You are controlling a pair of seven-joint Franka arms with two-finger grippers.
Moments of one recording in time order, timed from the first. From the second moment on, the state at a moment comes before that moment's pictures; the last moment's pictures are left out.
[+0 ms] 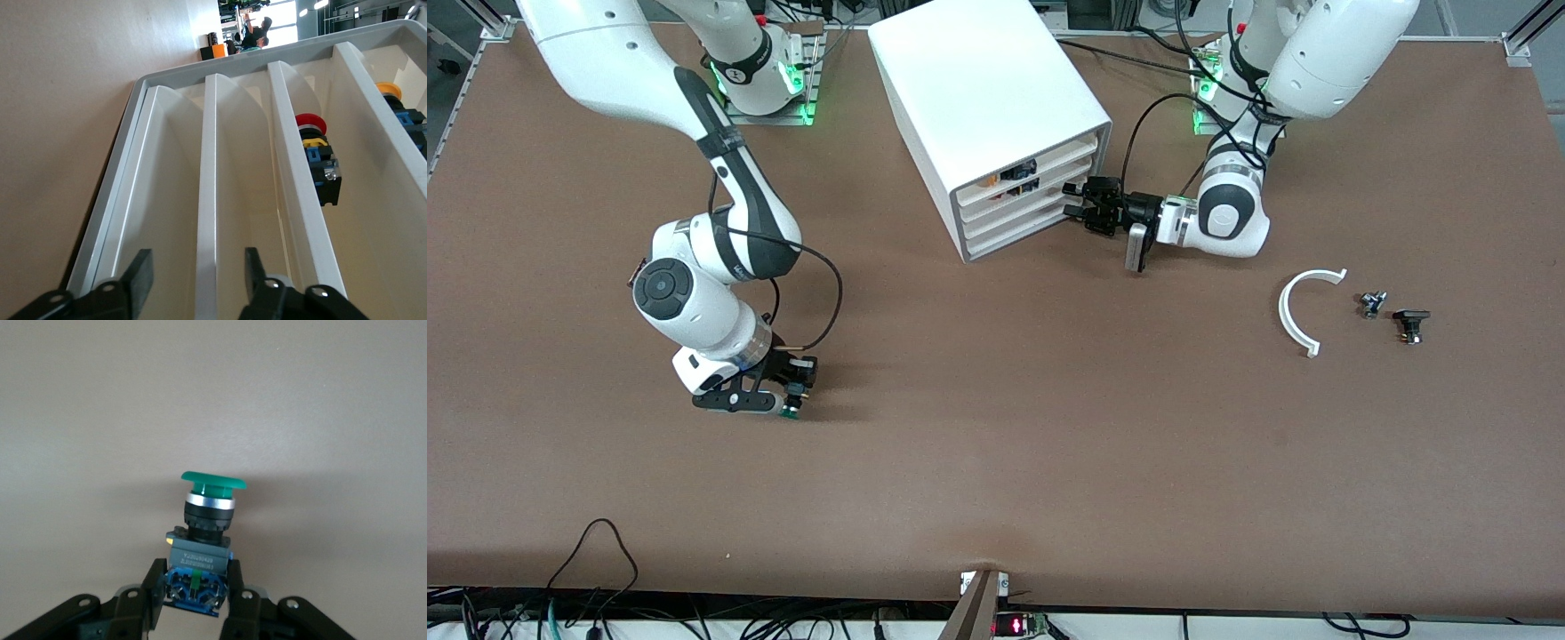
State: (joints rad) left arm -0.16 0.54 -0.19 -2.39 -1.55 1.82 1.49; right arm 0.19 0.56 0.11 -1.68 0.00 2.34 0.39
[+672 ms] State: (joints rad) left arm -0.16 0.54 -0.19 -2.40 -1.56 1.81 1.49; right arm 0.29 0.54 0.16 -1.40 0.00 2.13 0.81
